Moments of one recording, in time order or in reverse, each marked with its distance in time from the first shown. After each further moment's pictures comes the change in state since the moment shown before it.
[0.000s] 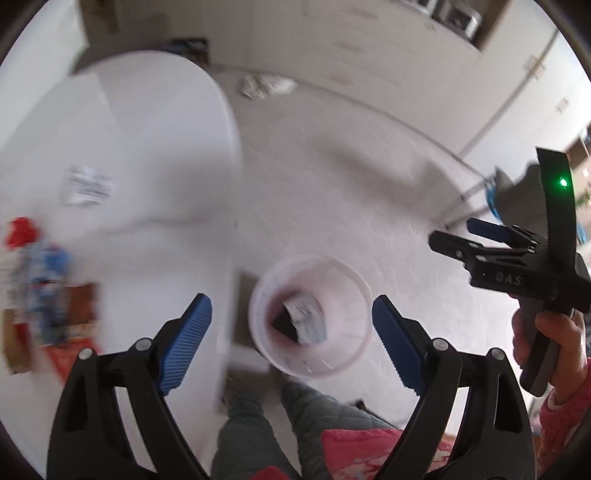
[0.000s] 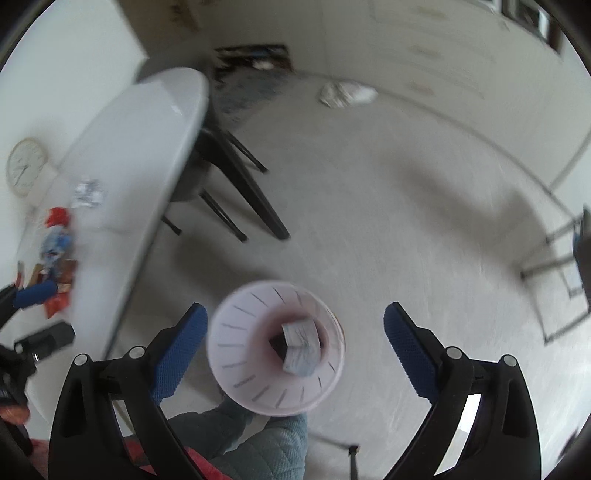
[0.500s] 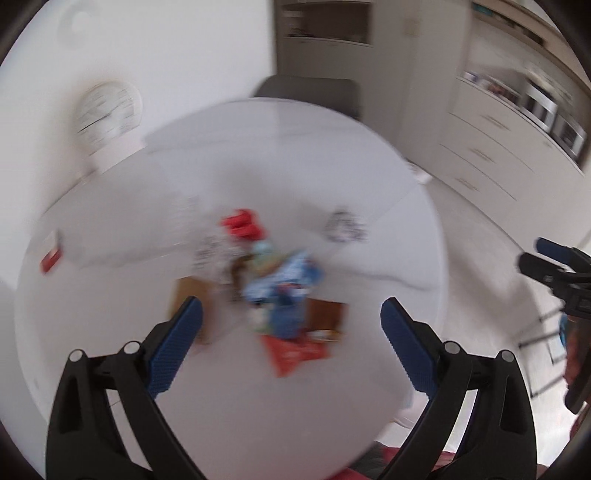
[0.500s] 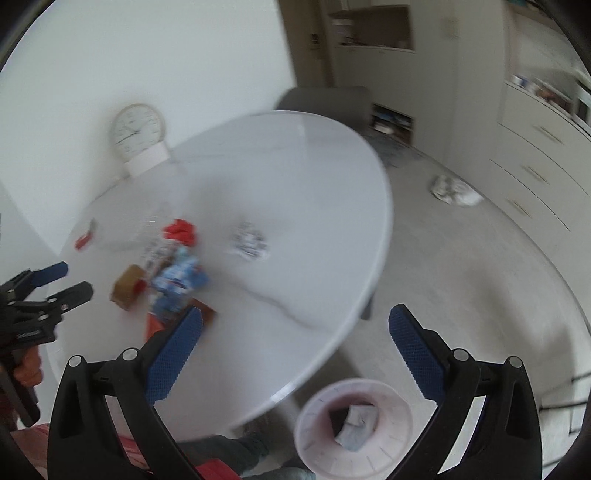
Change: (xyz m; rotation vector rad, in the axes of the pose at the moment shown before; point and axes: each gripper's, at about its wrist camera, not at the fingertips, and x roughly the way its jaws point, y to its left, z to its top) left arm -0.127 0.178 -0.057 -0.373 -0.254 0.379; right arm -0.047 0.189 0.072 -0.362 -0.170 0.246
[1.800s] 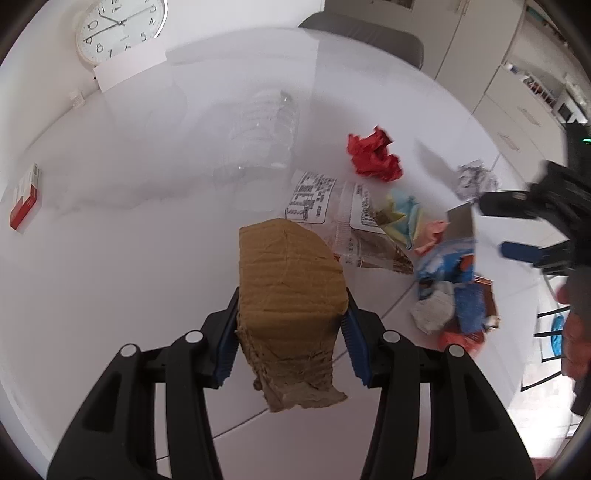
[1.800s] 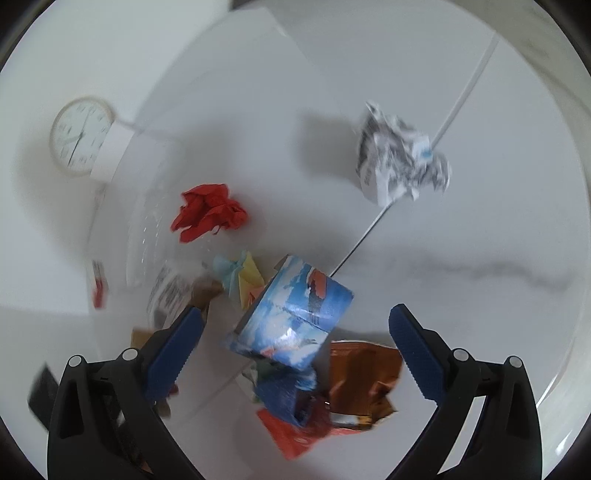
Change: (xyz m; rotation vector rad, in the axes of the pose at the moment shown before) left arm 0.134 0.158 -0.026 -0.060 0.184 -0.073; right arm 0.224 0.119 0.023 0.505 0.394 0.120
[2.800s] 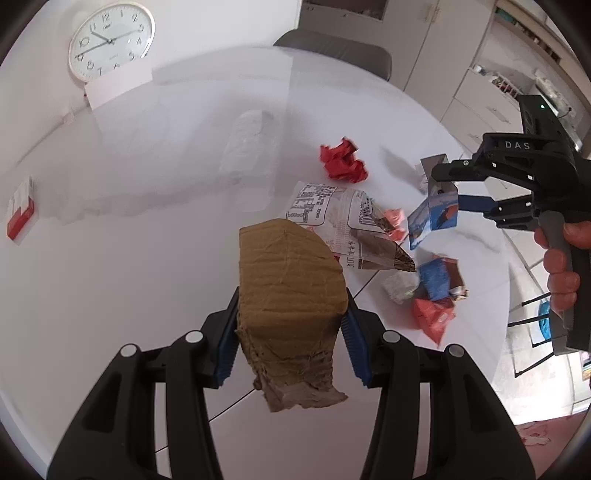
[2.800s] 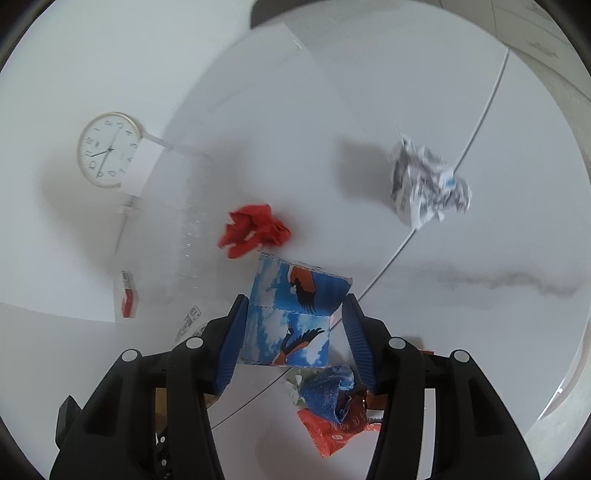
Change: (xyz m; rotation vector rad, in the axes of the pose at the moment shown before) left arm -0.040 0.003 -0.022 0.059 -0.060 -0.087; right arm -0.033 0.030 0.002 -0.042 -0.074 0.103
